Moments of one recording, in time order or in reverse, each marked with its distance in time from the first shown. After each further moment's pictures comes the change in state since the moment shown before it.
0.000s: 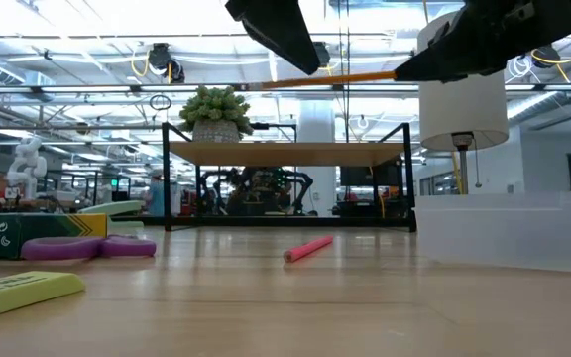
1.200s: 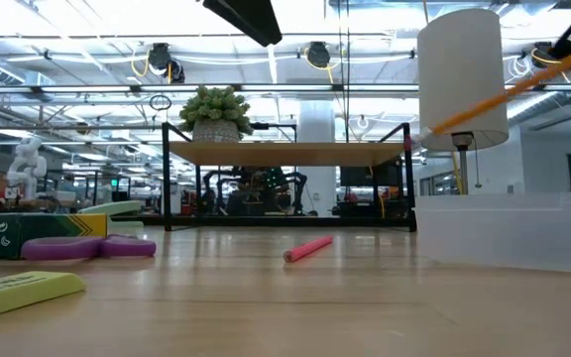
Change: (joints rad) left arm -0.106 -0.057 0.000 -0.180 -0.314 -0.293; right arm 0.439 -0.112 0.211 -0.807 -0.025 0.966
